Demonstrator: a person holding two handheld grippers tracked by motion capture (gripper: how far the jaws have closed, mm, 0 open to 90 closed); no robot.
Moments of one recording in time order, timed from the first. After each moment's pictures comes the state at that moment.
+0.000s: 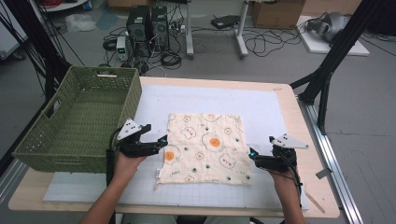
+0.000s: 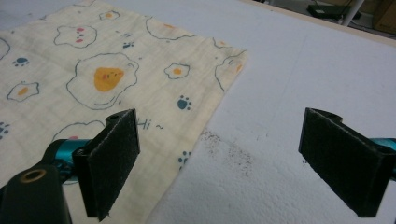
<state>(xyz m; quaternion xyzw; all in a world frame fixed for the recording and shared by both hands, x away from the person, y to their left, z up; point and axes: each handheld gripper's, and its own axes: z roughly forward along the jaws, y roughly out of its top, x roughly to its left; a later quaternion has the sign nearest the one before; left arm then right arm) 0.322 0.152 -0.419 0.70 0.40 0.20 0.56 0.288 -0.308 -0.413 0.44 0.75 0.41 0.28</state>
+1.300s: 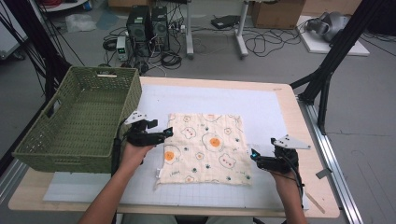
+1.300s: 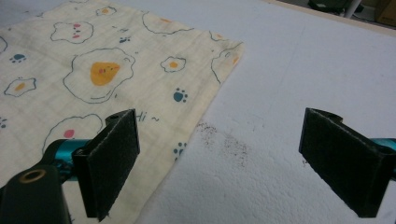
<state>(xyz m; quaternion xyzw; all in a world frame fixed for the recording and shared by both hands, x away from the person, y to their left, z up) 0.361 0.138 -0.412 0.70 0.44 0.14 0.54 0.287 -0.314 -0.416 0.44 0.75 0.41 0.27</state>
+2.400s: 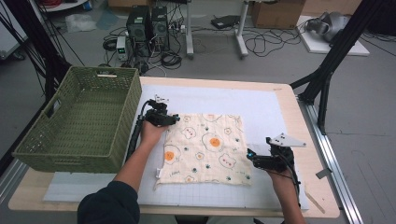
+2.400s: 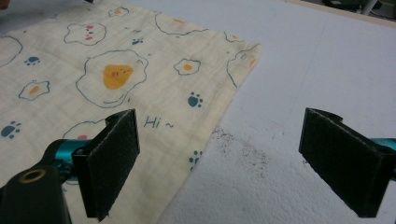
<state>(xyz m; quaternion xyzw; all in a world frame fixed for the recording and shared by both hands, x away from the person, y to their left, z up) 0.452 0.098 -0.445 0.76 0.49 0.20 0.39 0.294 -0.305 -0.419 0.43 0.76 0.42 0.25</state>
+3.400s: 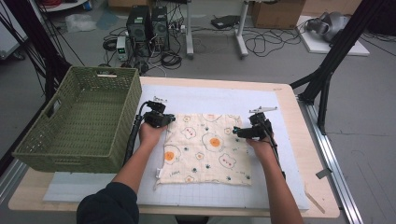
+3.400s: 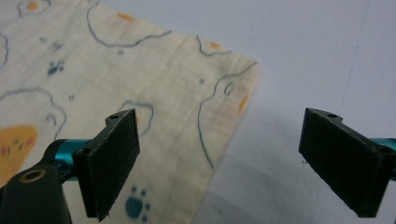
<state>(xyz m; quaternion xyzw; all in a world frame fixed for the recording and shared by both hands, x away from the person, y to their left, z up) 0.449 0.103 -0.443 0.76 0.50 0.15 0.40 0.415 -0.273 -0.434 0.49 0.78 0.35 0.18</state>
